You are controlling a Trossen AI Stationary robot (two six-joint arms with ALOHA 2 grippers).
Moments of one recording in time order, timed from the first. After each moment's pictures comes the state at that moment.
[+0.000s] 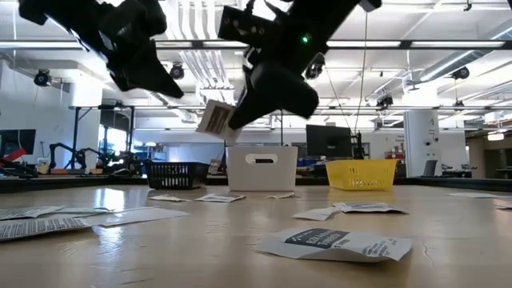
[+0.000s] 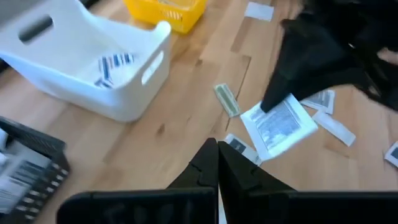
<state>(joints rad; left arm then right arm) -0.21 1.07 0.63 -0.18 -0.43 -0.40 0.25 1.98 1.41 -0.36 0.55 -0.19</state>
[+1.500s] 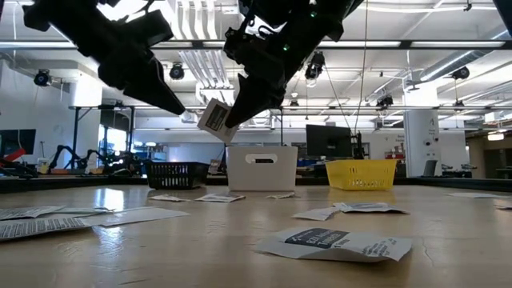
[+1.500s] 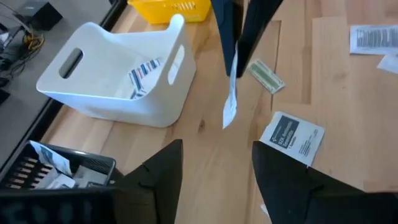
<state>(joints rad) -0.21 1.15 0.63 -0.18 -0.53 -0.12 0.00 1.92 1.40 -0.32 0.12 0.05</state>
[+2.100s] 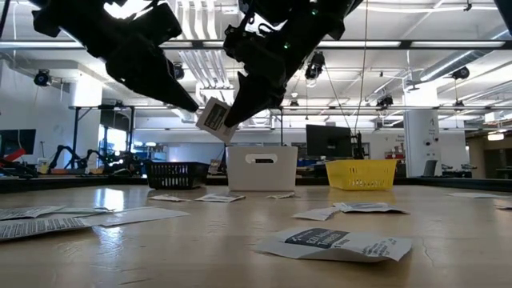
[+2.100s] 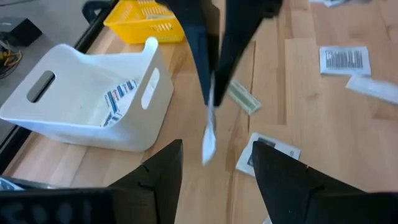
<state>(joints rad) -0.21 1.21 0.63 -0.04 -0.46 -0.07 0.02 1.92 1.40 -0.32 0.12 0.05</state>
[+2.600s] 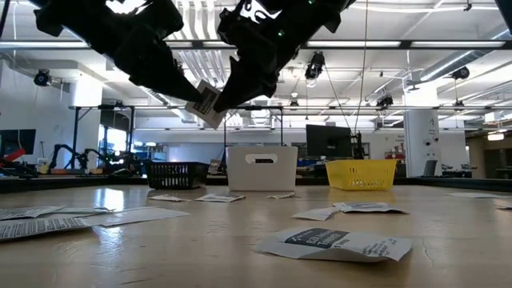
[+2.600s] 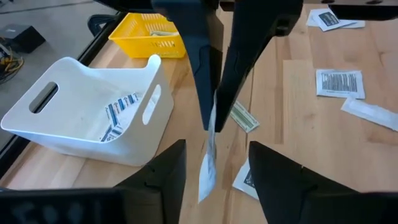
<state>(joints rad) -0.21 1.21 0.63 0.02 -0.47 -0.08 0.03 1.92 1.44 -0.29 0.12 0.05</state>
